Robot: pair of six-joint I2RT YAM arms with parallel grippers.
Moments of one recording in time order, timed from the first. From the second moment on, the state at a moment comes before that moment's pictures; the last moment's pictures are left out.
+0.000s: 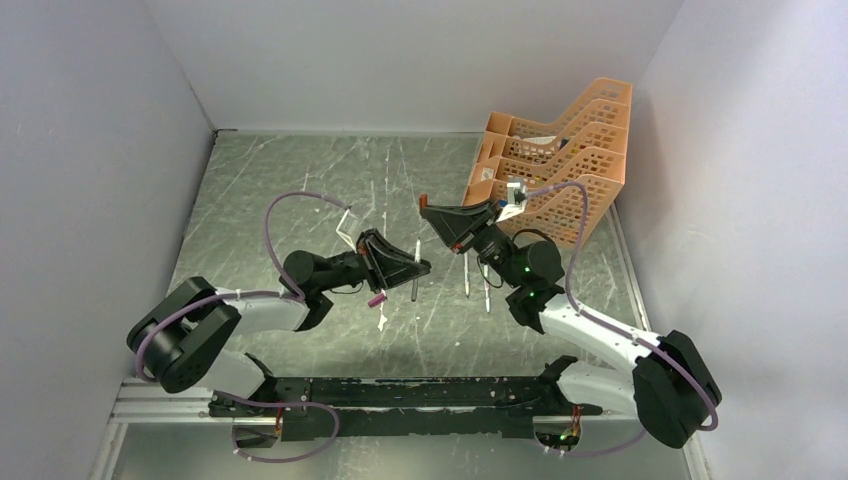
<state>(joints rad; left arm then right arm) -0.74 1.43 0.44 1.48 0.68 -0.91 0.65 1.11 0.51 1.03 -0.20 0.74</state>
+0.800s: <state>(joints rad) -0.74 1.50 0.48 1.49 0.63 -0.94 0.67 1.06 0.46 1.02 -0.22 0.74</state>
